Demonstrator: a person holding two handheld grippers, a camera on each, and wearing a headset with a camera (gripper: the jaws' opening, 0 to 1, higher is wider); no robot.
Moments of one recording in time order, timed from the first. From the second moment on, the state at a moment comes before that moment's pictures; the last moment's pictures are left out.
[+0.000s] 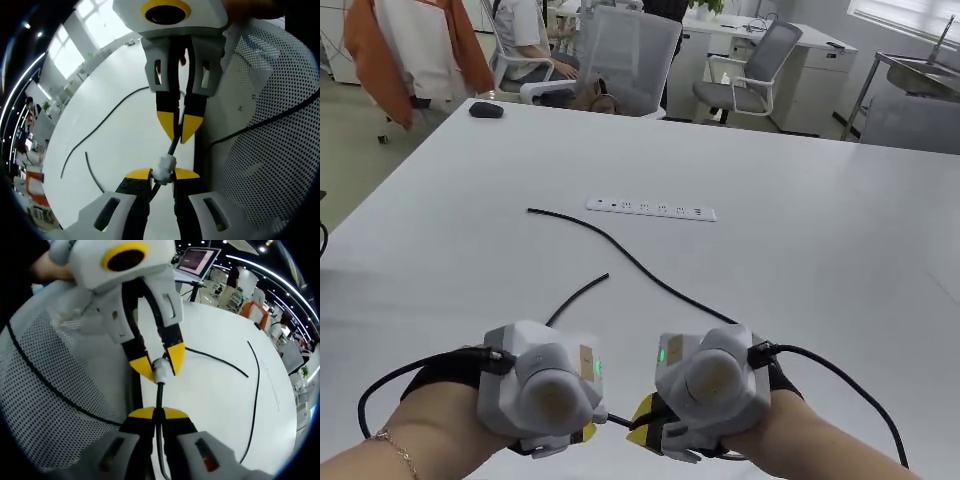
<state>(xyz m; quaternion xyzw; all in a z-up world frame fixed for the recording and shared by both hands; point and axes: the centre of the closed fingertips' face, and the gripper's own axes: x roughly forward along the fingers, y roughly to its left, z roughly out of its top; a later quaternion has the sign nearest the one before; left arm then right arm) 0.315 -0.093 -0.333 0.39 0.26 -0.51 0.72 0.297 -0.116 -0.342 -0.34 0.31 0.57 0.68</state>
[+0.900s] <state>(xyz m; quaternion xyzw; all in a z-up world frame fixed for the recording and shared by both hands) 0.318 -0.088 -0.334 0.40 0.27 -0.50 0.72 0.314 -0.178 -0.374 -0.40 0.42 0.46 0.67</state>
